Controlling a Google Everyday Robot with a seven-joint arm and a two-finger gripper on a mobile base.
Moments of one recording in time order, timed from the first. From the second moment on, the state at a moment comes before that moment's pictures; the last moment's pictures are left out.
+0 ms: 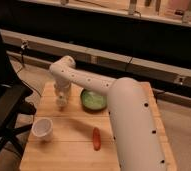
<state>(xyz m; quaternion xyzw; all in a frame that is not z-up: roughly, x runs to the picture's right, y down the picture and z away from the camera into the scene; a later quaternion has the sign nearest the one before) -0.181 0.031 0.903 -0.16 -0.25 -0.56 0.77</state>
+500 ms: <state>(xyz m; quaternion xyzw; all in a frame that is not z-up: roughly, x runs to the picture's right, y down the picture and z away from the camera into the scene) -0.156 0.013 0.902 -0.16 -0.25 -0.55 0.78</state>
